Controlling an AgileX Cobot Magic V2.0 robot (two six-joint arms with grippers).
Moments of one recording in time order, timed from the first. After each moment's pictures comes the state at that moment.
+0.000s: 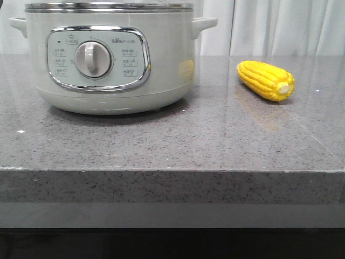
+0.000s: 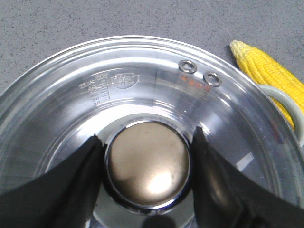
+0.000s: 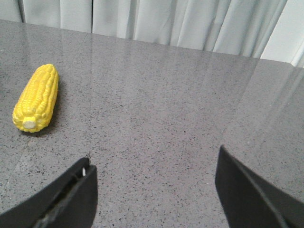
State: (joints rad) left arm -0.44 1.72 -1.78 -0.13 0.87 0.10; right arm -0.07 0.34 -0.43 -0.18 0.38 0.06
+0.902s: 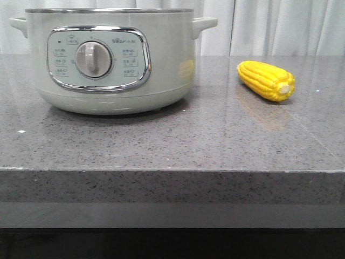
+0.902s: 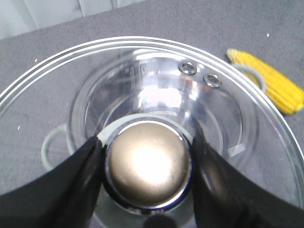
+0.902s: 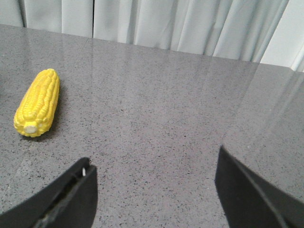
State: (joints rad) left arm -0.44 1.23 -1.49 -0.02 0.91 0.08; right arm -0.07 0.34 -0.43 -0.18 0.36 0.06
